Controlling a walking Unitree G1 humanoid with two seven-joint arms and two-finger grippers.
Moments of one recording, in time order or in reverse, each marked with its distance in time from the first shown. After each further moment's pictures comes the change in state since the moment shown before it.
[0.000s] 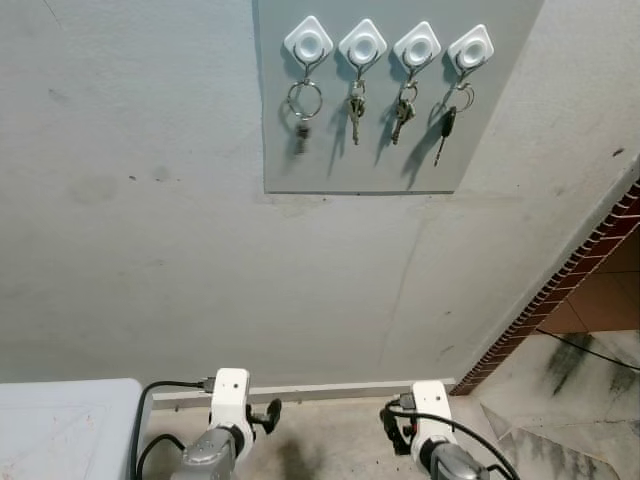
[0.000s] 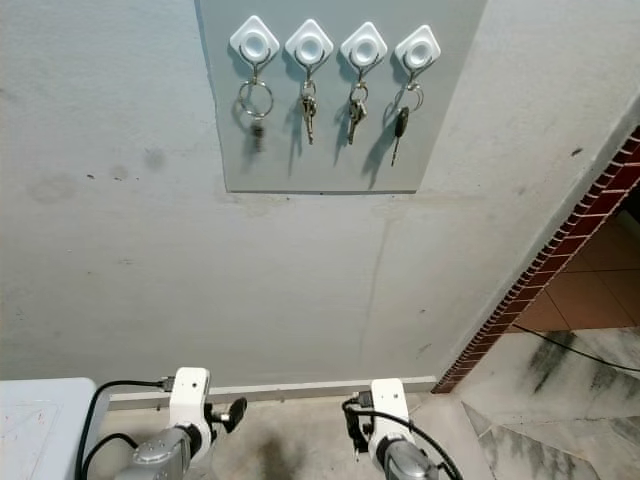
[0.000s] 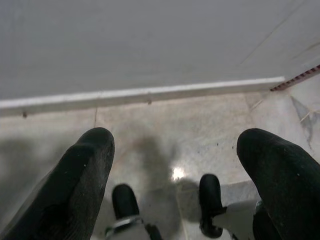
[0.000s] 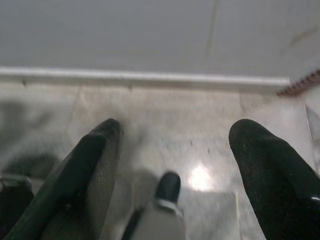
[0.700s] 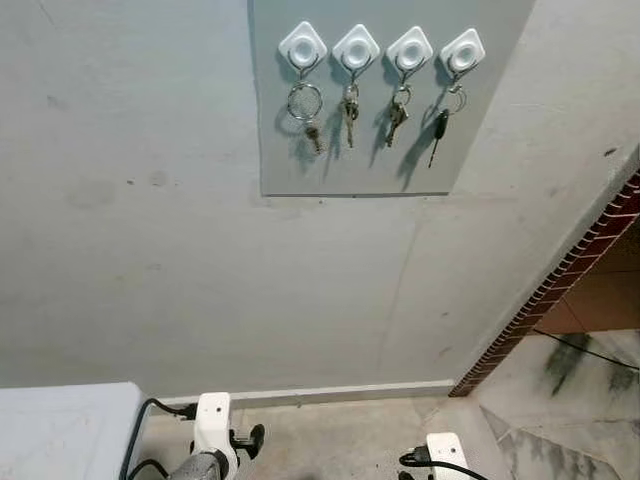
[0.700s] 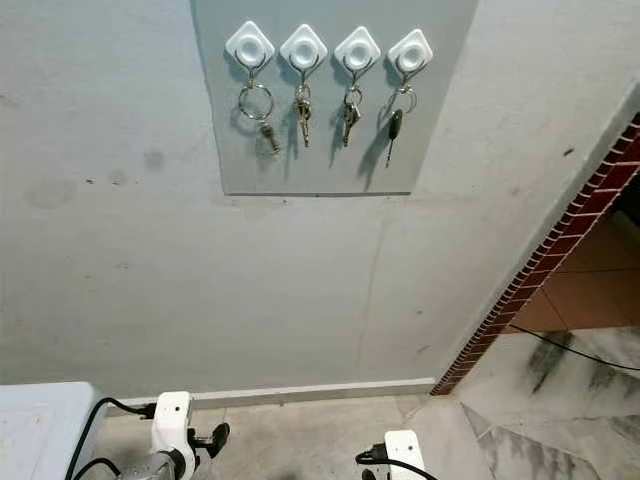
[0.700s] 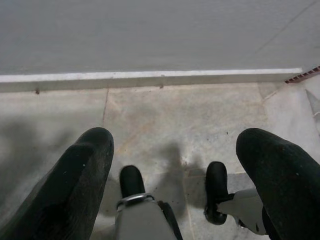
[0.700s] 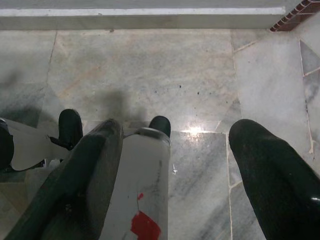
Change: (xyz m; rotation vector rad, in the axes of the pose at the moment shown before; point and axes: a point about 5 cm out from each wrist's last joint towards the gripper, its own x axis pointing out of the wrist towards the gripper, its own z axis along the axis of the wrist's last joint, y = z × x) left arm -0.009 0.017 -0.020 -0.051 0.049 0.049; right arm -0.018 -0.014 -0.049 0.009 0.168 -0.038
